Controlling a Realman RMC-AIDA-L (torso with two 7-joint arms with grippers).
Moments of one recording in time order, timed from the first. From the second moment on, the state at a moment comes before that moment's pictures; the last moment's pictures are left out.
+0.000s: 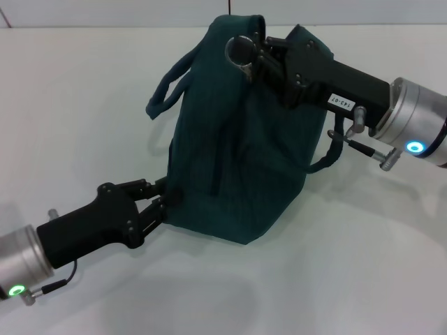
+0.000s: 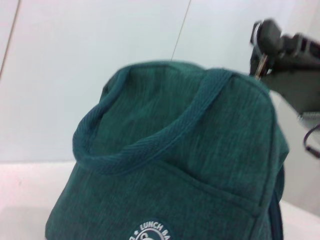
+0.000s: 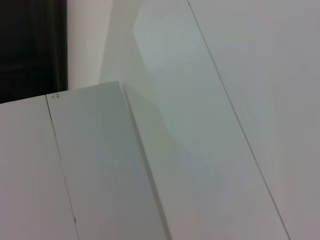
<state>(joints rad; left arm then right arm) -0.31 -2.09 0.72 0.32 1.70 1.59 -0.99 0.65 2.02 -1.88 -0.42 -0.39 -1.39 1.05</state>
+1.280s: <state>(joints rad) -0.38 -2.09 0.73 0.45 1.56 1.69 -1.23 0.66 2.03 -1.85 -0.40 -0.38 -1.36 1.04</state>
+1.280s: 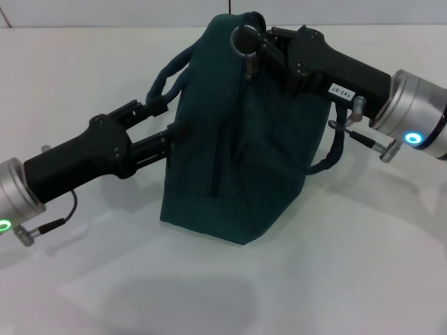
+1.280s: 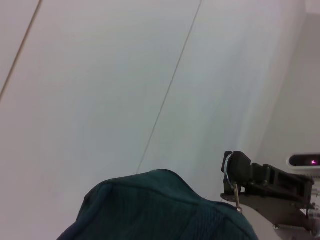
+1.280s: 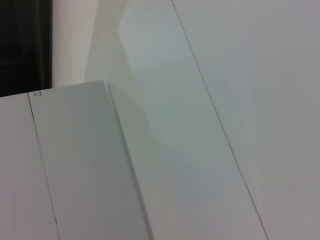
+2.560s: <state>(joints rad) -0.45 -2.08 0.79 0.43 1.59 1.70 -1.22 0.66 2.03 -1.84 -0.41 -0.38 -1.37 1.04</state>
